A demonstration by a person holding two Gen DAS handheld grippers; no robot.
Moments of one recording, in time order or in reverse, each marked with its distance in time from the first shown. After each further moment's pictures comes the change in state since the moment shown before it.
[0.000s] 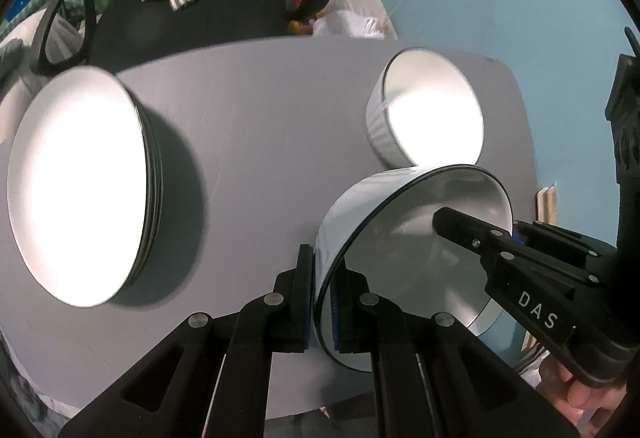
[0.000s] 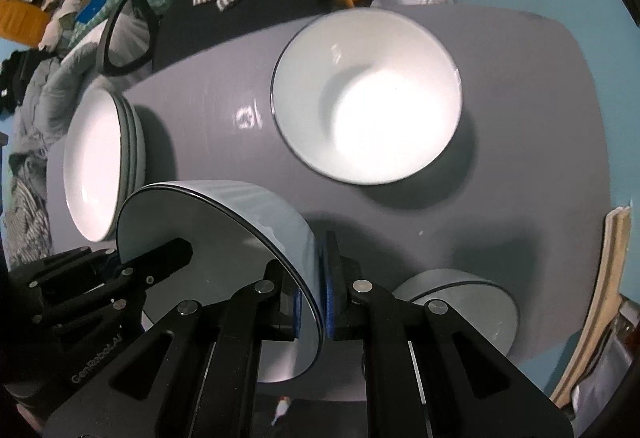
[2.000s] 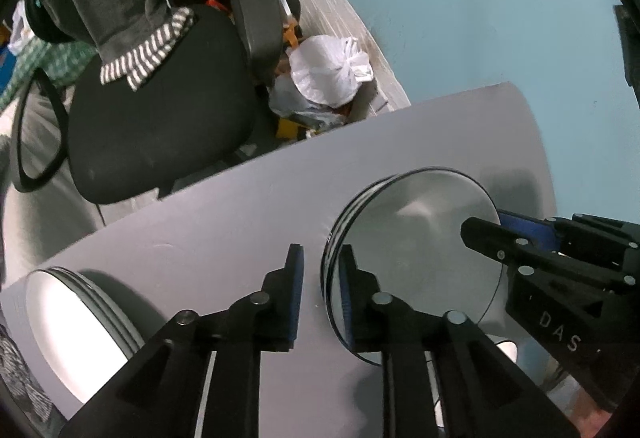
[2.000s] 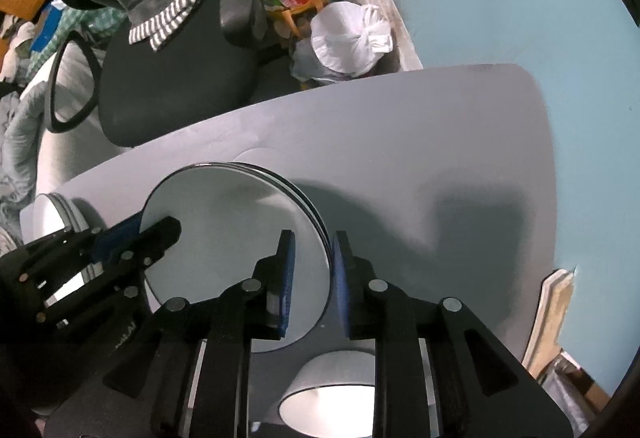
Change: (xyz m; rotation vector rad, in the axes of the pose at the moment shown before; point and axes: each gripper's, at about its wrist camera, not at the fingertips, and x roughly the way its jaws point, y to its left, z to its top) left arm 0.044 -0.069 0.096 0.173 -0.017 0.122; right arm -0.008 -0.054 0.087 0.078 0.052 -0.111
